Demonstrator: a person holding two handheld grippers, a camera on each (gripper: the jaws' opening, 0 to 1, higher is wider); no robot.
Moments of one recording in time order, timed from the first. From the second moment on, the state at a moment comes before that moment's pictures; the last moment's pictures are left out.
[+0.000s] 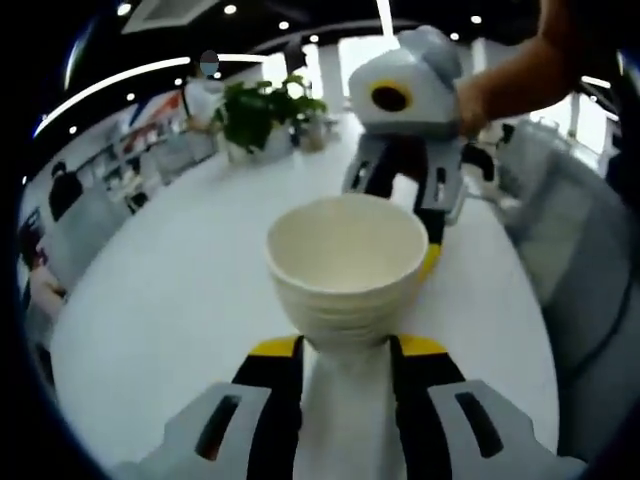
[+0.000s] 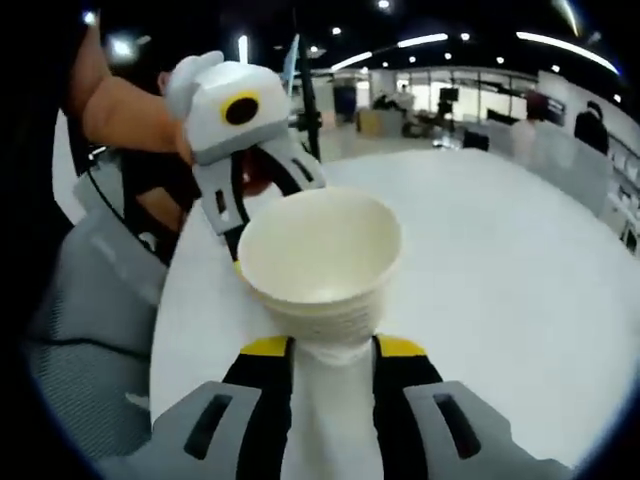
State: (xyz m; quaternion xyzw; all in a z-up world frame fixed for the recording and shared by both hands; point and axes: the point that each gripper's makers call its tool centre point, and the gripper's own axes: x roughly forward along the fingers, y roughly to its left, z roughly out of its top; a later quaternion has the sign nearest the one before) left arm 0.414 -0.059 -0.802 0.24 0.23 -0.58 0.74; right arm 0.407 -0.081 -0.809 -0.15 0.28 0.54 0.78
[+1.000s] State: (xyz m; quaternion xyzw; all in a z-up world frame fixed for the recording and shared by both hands) left arm 0.542 -0.052 -0.818 0.20 0.27 -0.55 0.76; right arm 0.536 -0.074 -0.824 -0.18 0.32 0.55 0.75
